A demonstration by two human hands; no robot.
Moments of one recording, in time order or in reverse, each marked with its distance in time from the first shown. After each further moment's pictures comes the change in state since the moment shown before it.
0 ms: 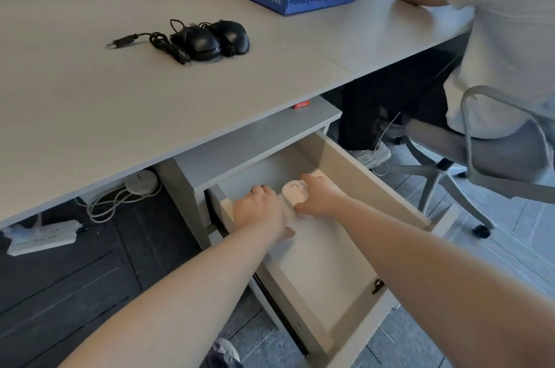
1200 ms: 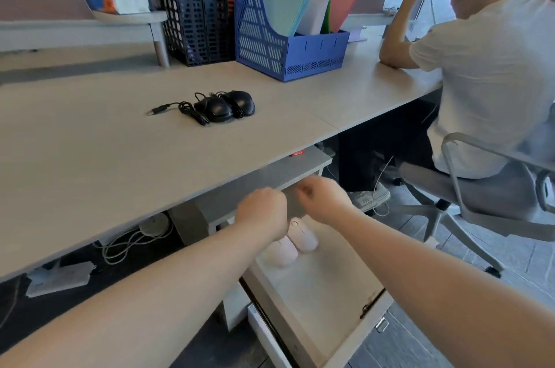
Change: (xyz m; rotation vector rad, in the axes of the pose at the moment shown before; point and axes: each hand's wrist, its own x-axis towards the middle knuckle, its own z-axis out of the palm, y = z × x) left_hand -0.046 -0.001 -0.109 0.013 0.187 0.176; right_hand -0.051 -0.030 -0.072 0.106 0.381 -0.188
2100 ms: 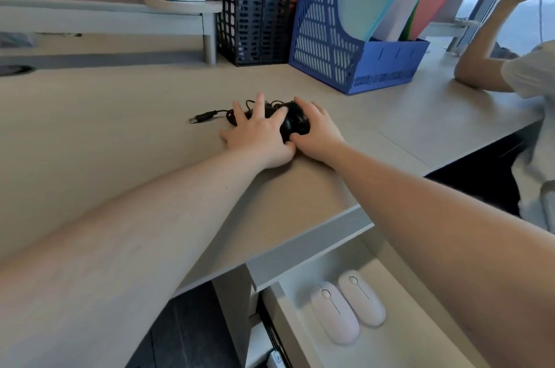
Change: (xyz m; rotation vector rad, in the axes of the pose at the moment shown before) left_hand 0.155 -0.139 -0.066 -0.190 0.202 -0.209; right_hand 0.196 -0.126 -0.001 0.202 0.086 -0.194
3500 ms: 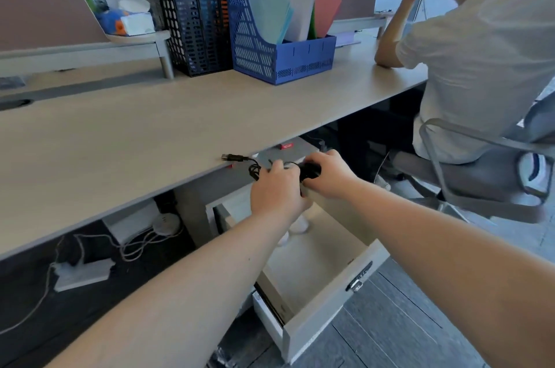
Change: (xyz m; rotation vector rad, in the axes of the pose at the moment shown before) left_hand -0.242 0.142 0.043 -0.050 0.038 0.233; right_hand -0.255 0.079 -0.101 -0.087 -0.089 0.217
